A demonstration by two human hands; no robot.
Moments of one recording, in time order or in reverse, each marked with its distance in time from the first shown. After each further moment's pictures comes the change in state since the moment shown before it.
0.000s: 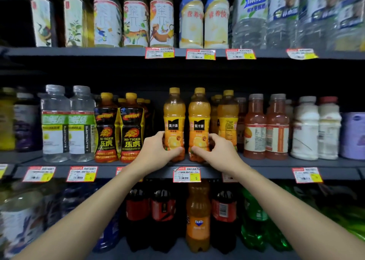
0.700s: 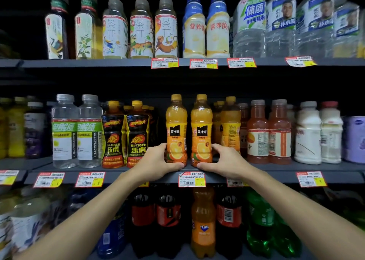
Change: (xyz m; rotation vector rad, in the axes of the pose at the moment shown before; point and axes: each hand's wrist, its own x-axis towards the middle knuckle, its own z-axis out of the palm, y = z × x) left_hand -0.006 -0.011 -0.016 0.134 -0.173 0.045; right_hand 0.002 0.011 -0.011 -0.157 -0.177 -0.059
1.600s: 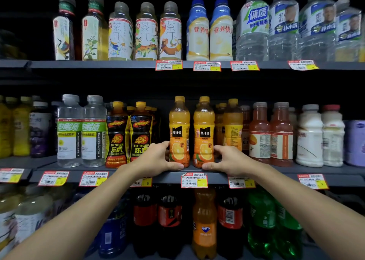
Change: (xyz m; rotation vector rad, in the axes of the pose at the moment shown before) left_hand 0.007 0.001 -0.015 -0.030 -0.139 0.008; right_hand 0.011 0.000 -0.015 -0.044 -0.192 -0.028
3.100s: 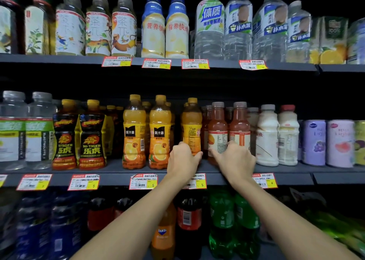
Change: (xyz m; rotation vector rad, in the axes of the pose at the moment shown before) left_hand 0.059 0.156 0.151 0.045 0.448 -0.233; right_hand -0.043 0.089 -0.032 -0.499 0.866 0.432
